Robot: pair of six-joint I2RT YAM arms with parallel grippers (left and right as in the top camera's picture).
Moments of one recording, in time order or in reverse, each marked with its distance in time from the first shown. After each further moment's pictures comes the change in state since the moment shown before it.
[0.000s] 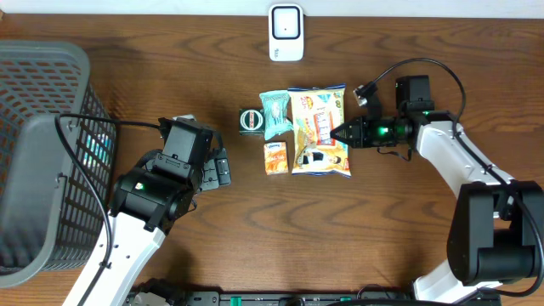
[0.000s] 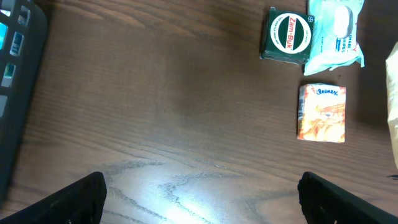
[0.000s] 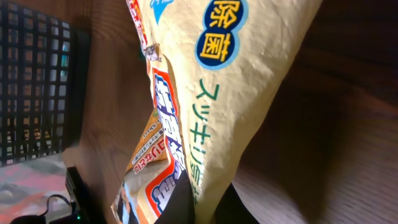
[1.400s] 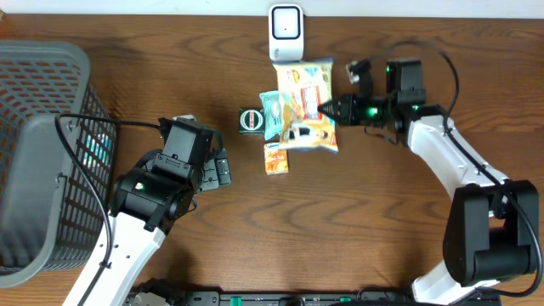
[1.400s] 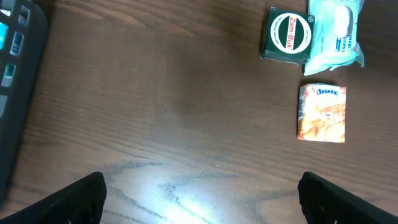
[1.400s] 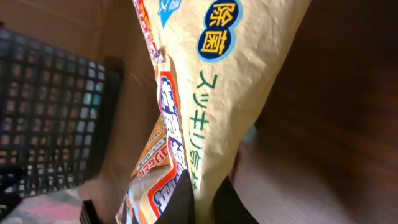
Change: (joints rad) left arm 0.000 0.000 0.000 0.000 0.000 0.000; right arm 0.064 0.004 0.078 0.231 -0.006 0.221
